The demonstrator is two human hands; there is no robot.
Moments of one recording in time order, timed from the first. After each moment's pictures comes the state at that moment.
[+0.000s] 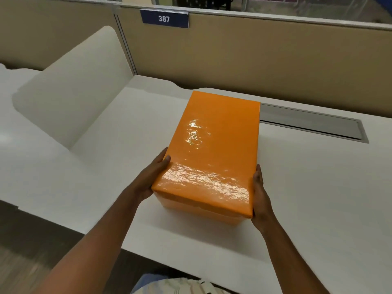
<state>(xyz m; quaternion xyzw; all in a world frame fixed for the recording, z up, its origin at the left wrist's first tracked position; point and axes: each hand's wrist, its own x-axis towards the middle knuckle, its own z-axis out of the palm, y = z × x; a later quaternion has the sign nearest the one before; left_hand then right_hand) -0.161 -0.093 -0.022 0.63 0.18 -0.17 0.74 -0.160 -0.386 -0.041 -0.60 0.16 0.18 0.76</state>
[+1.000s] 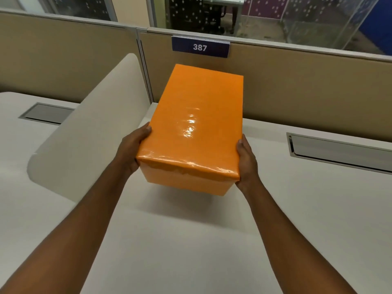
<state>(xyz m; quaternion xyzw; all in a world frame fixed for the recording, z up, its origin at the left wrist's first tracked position) 0.047 0.183 0.022 0.60 0.18 -0.03 0.78 0.051 -0.108 0.010 -0.60 0.12 0.09 0.79</state>
